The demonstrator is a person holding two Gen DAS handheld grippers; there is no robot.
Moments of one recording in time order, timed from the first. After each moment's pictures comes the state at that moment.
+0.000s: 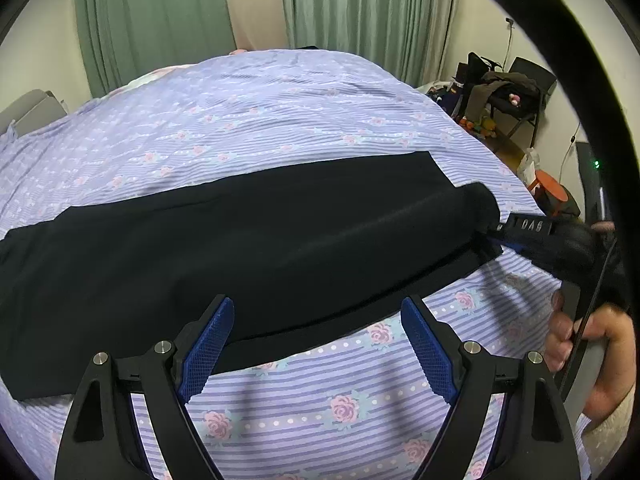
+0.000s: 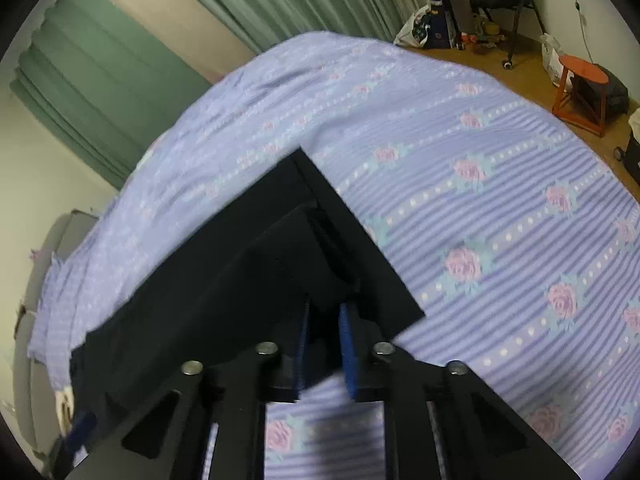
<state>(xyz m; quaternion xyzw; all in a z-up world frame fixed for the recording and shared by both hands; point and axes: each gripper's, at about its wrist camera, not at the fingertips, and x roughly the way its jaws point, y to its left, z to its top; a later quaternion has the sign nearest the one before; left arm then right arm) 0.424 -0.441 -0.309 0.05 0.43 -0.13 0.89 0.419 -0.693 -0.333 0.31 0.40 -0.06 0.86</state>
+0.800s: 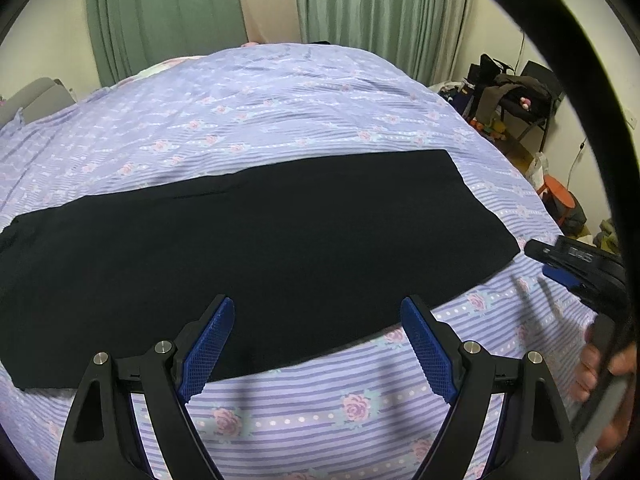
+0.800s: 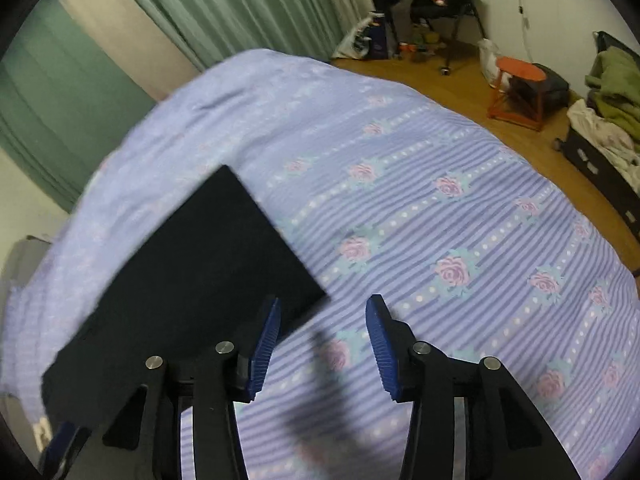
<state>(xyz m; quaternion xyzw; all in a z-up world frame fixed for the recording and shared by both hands) 0.430 -0.432 -0.311 0.04 0.43 -0.11 0.89 0.375 -0.709 -0.322 0.30 0.41 -0.16 0.85</state>
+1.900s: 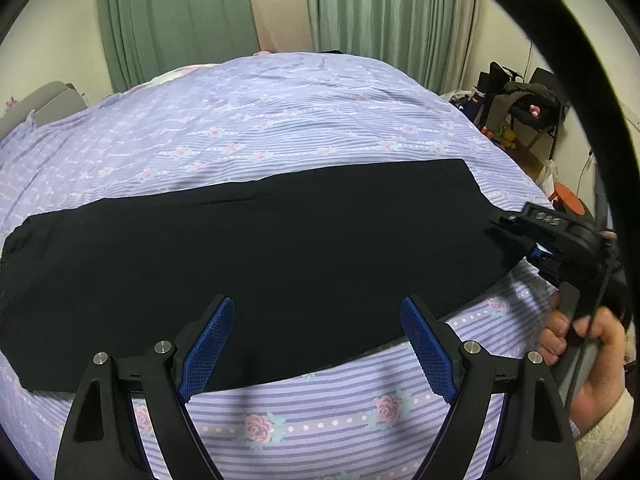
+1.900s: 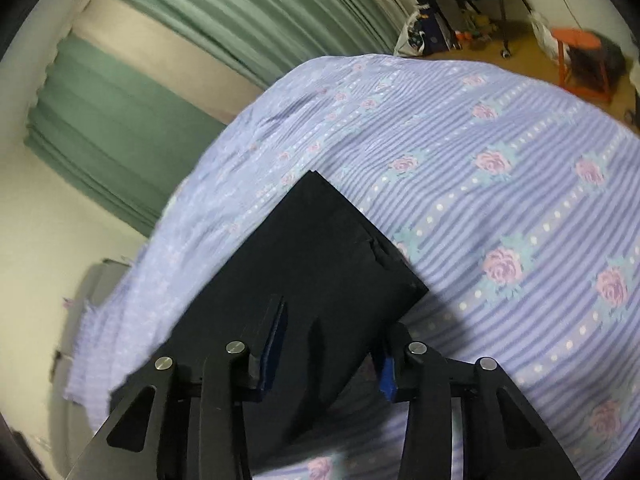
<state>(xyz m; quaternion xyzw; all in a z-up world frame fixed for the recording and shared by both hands) 0.424 -0.423 -0.312 0.04 0.42 -0.09 0.90 0.431 -0.691 -0.351 0.37 0.34 -0.05 0.86</state>
